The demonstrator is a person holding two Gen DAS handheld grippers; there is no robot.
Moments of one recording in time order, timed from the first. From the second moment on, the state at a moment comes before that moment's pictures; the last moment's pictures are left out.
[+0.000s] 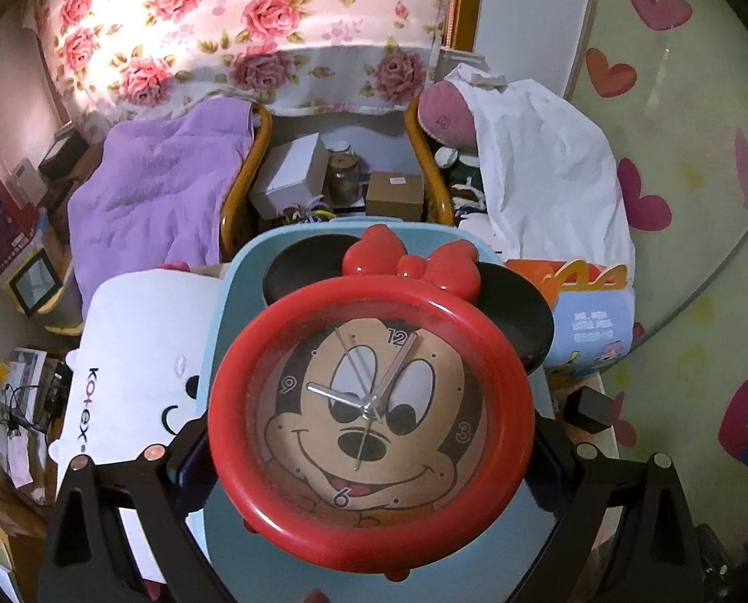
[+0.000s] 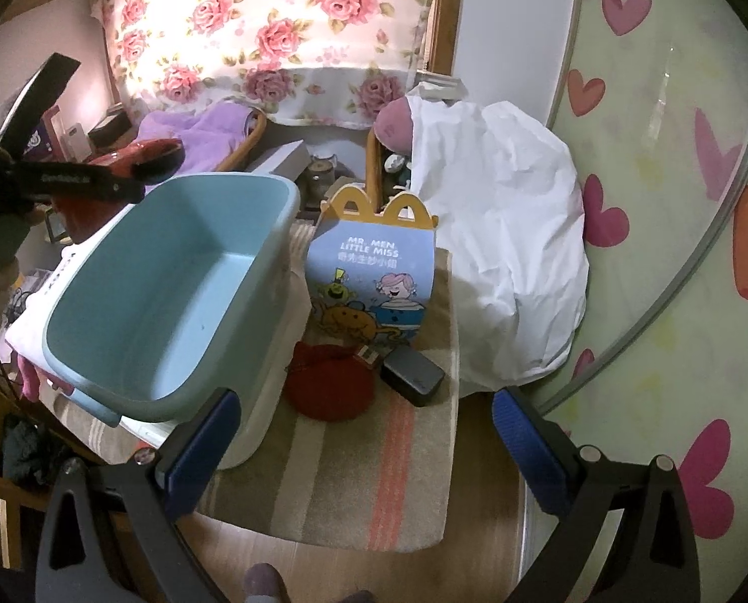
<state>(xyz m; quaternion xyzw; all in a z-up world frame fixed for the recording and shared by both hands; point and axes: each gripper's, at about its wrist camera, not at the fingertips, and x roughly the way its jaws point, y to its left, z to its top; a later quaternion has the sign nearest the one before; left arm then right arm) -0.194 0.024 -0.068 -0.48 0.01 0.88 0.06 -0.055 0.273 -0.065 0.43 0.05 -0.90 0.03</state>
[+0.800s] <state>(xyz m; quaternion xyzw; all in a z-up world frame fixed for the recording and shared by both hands) -0.222 0.027 -0.124 -0.52 0.01 0.85 0.05 -0.047 0.280 -0.086 0.46 0.05 -0.89 0.02</state>
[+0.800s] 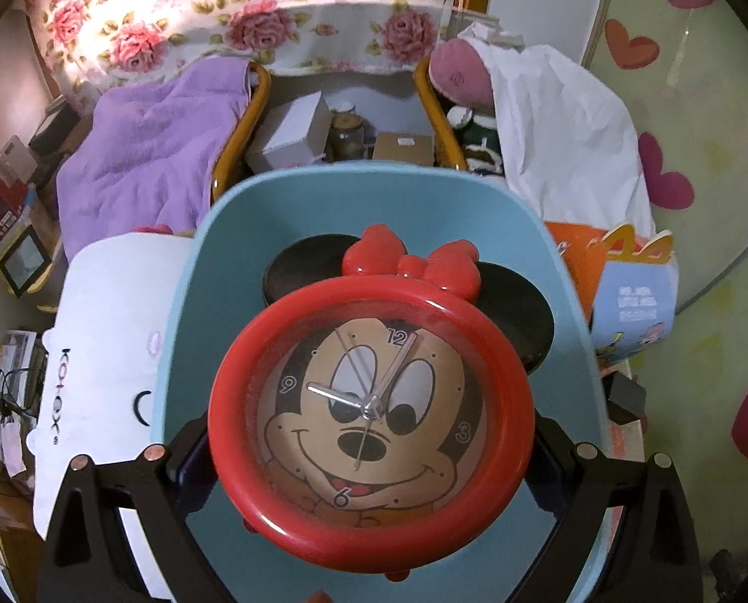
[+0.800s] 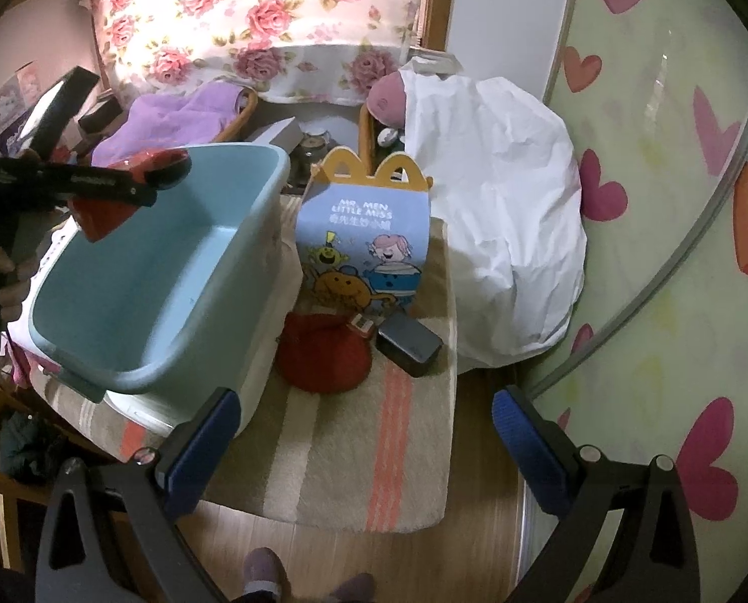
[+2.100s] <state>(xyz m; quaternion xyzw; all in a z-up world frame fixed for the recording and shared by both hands) -0.295 0.045 -0.245 -0.63 0.02 0.78 0.00 -0.067 0.307 -0.122 0.47 0.02 -0.88 0.01</state>
